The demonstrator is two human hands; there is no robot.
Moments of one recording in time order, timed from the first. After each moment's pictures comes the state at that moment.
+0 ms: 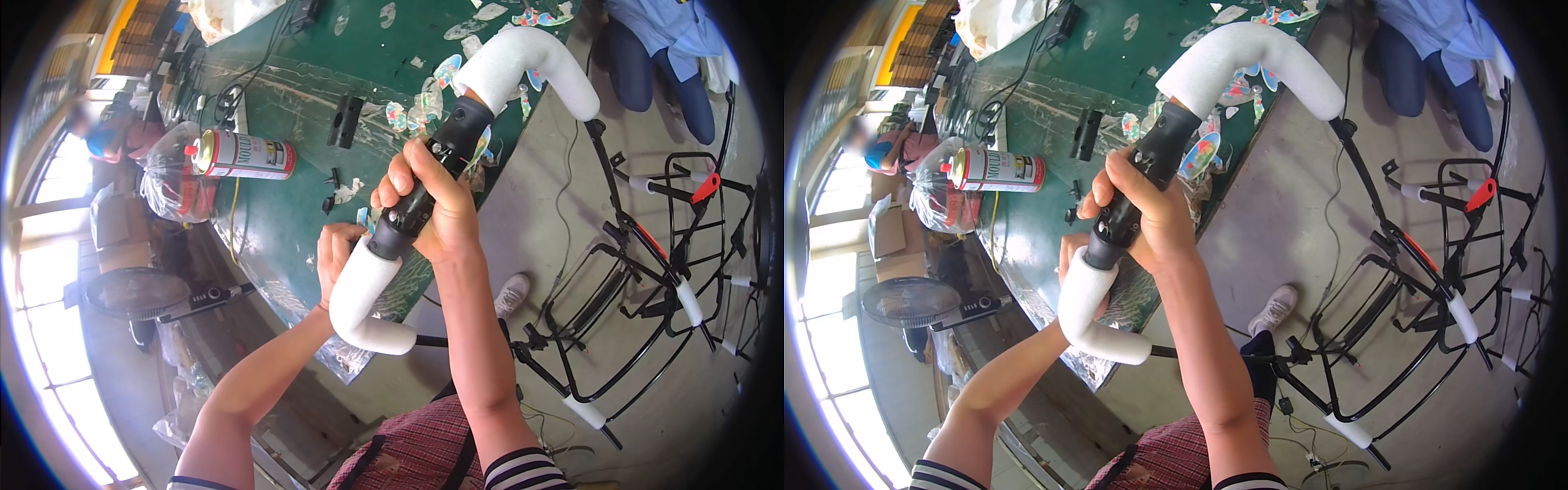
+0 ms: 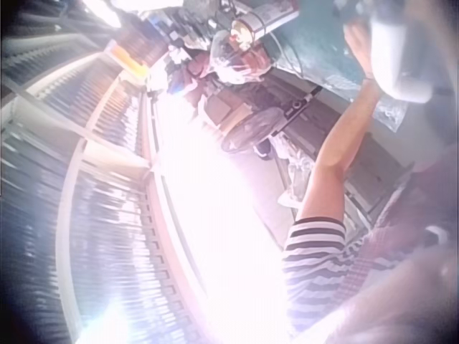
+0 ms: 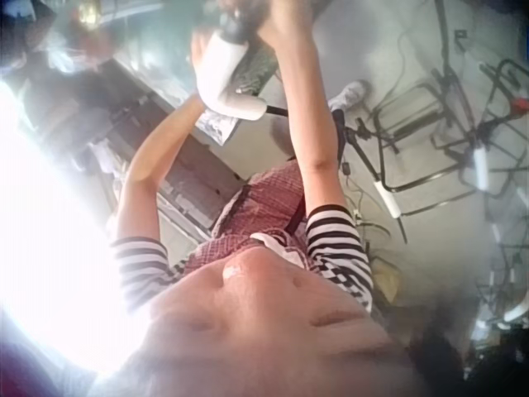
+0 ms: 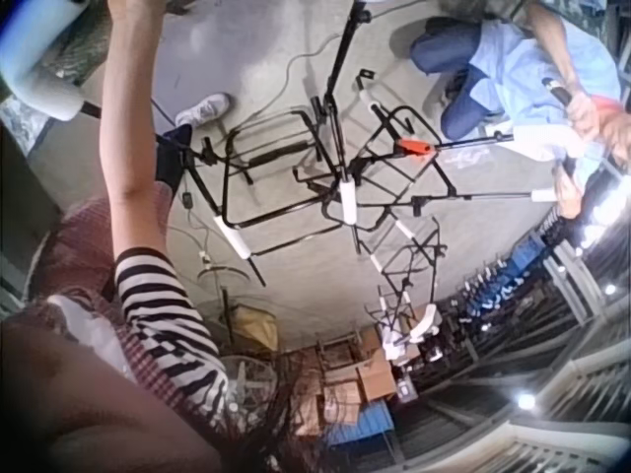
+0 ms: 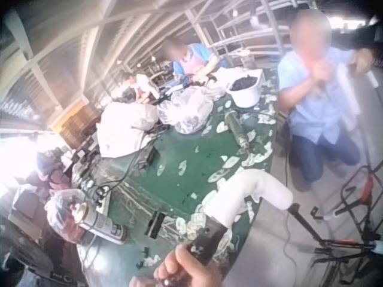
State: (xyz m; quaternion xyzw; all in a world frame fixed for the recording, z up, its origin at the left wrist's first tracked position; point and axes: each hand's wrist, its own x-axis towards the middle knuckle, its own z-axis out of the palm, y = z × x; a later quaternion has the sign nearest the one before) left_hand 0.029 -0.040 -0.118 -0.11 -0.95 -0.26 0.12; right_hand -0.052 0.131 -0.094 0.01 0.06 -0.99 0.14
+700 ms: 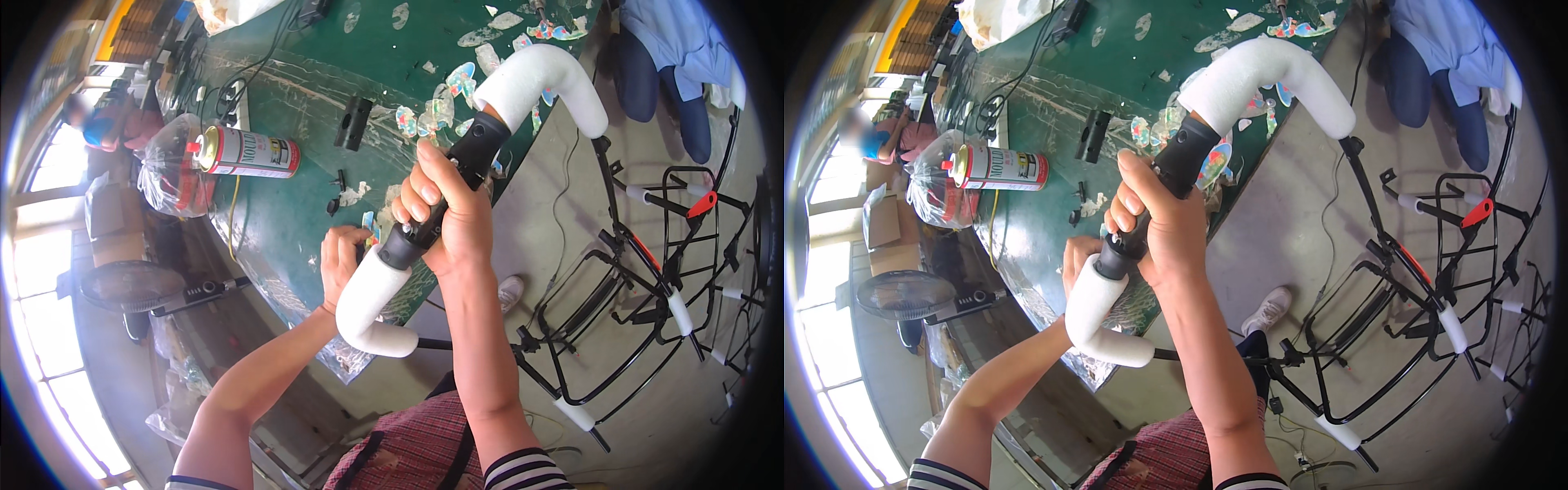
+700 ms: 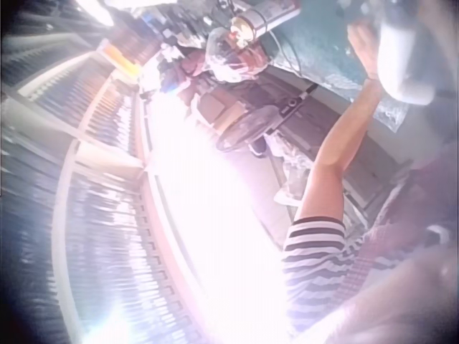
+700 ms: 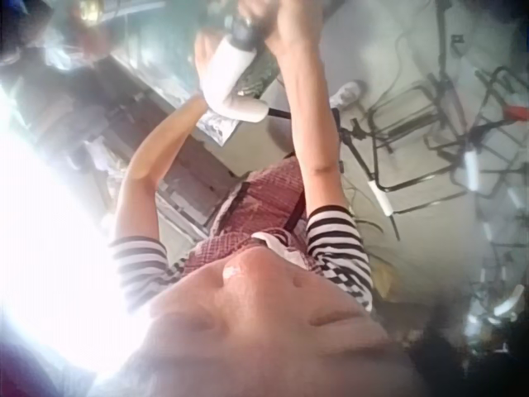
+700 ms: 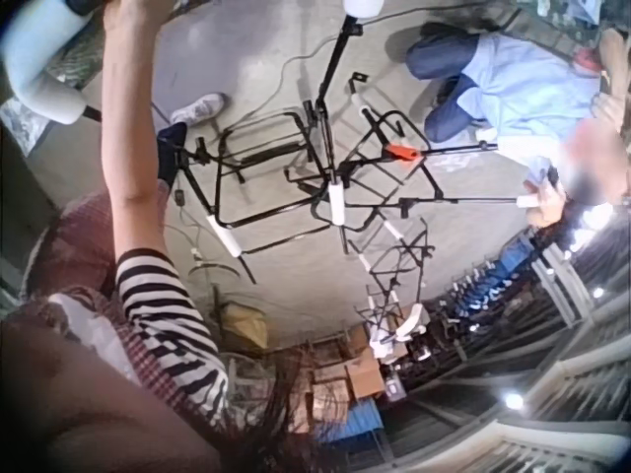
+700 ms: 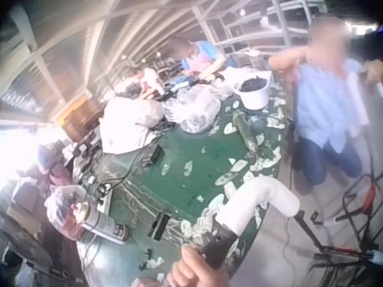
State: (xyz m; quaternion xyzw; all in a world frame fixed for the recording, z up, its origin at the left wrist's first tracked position) left_hand 0.029 -0.047 -0.118 -0.11 -0.97 -0.19 0.11; right_hand -0.055 0.135 -0.075 0.15 0.11 -0.97 0.14
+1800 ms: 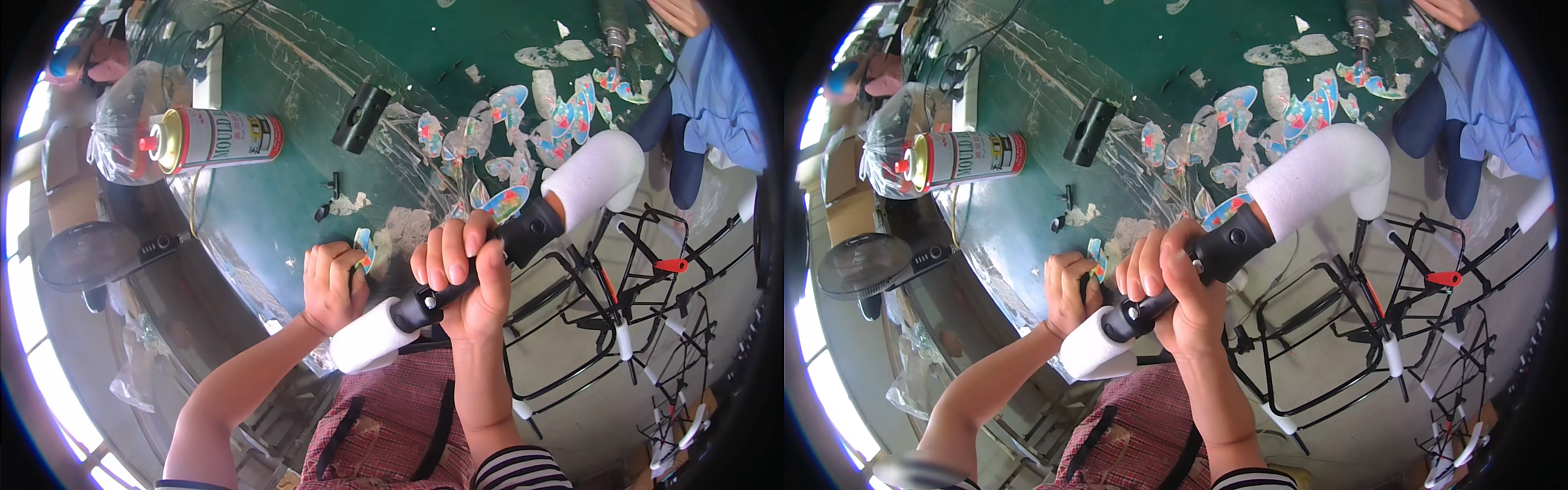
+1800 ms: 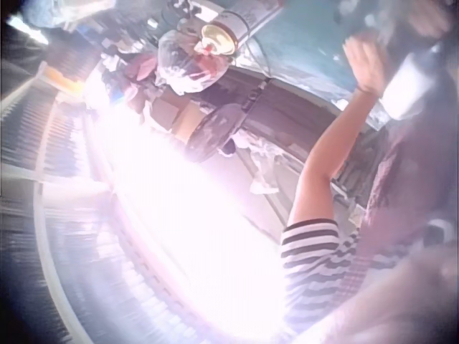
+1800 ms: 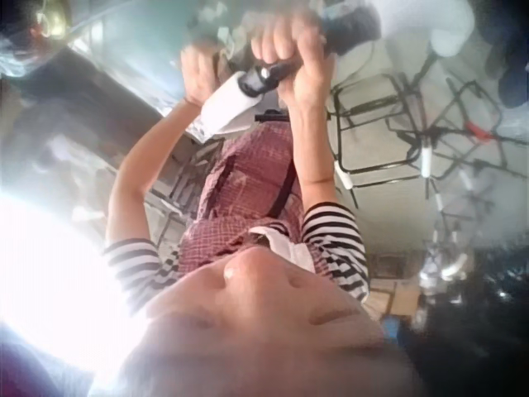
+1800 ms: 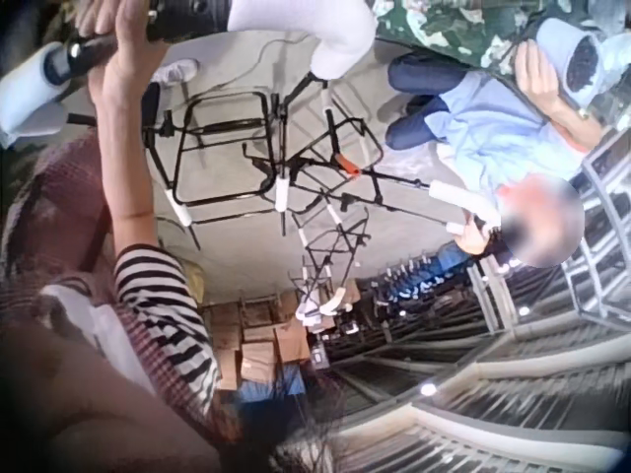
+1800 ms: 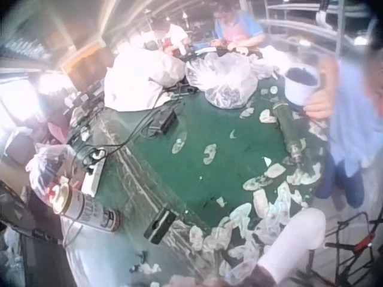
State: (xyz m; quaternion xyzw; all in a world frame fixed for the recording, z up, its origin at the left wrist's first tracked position) left_hand 0.019 -0.045 -0.107 -0.10 -0.97 -0.22 0.08; right_hand -0.054 0.137 -0.087 0.08 0.11 -0.98 0.16
